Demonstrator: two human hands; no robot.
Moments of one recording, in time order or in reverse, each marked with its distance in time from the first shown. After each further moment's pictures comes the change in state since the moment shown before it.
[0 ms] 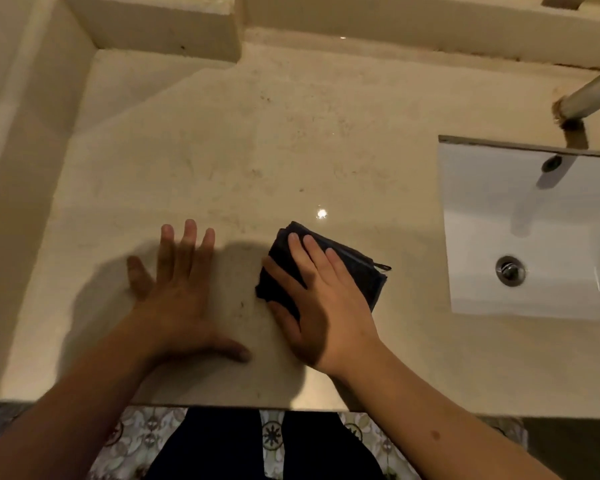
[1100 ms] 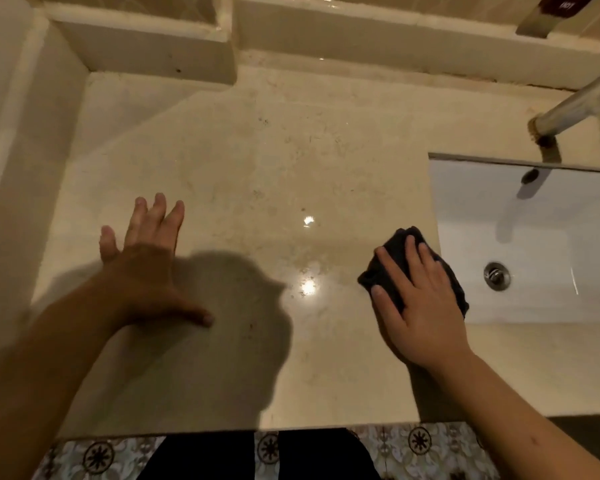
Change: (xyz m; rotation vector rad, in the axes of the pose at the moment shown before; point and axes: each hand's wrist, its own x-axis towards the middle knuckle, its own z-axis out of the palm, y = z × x) left_hand 0.052 -0.054 -0.053 -0.069 0.012 0.004; right_hand -0.040 0.090 -0.029 0.003 0.067 0.390
